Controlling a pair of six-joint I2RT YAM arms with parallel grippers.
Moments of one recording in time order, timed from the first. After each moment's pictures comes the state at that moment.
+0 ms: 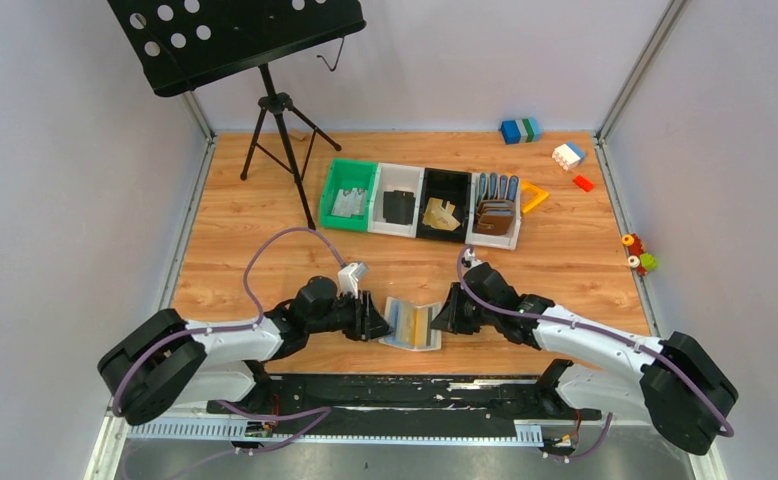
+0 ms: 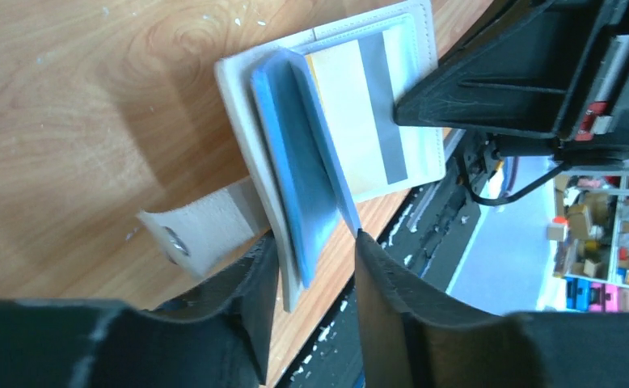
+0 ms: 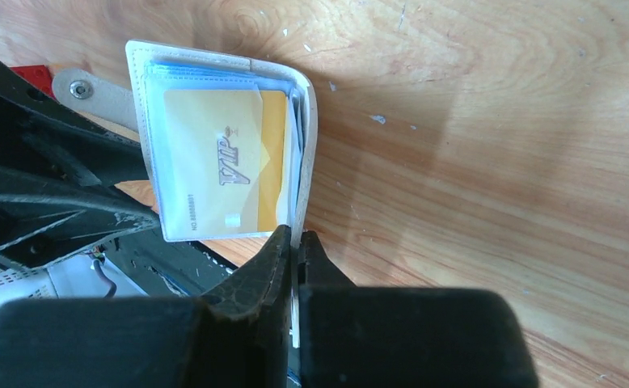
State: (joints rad) left arm -0.83 1.24 0.25 0.47 0.36 -0.76; right arm 0.80 1.09 0.44 -0.16 -0.15 0.90
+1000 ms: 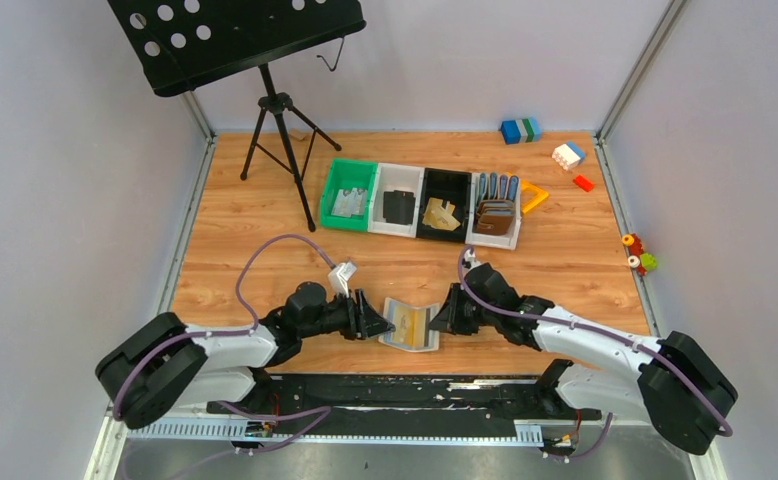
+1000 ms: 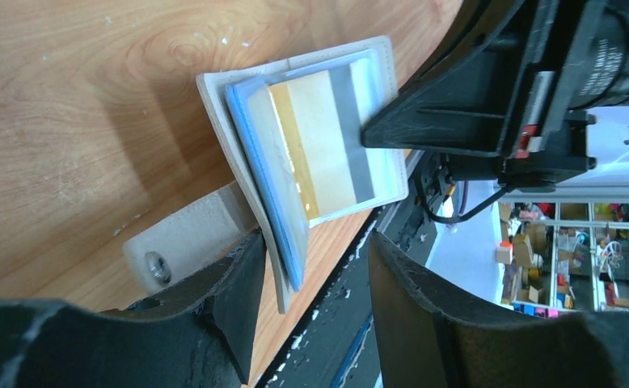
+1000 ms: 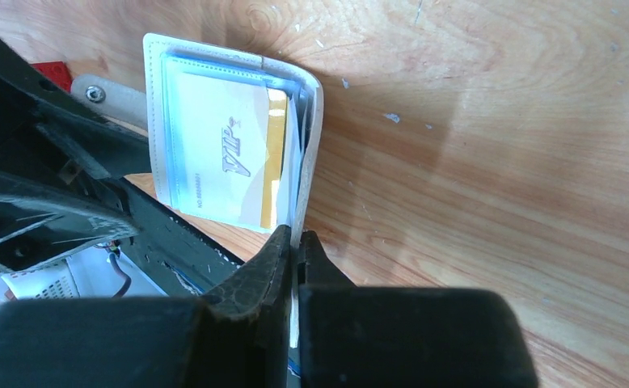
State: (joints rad) left arm -0.80 1.23 0.14 0.70 0.38 -0.91; right arm 0.80 1.10 0.42 -0.12 -0.19 0.92
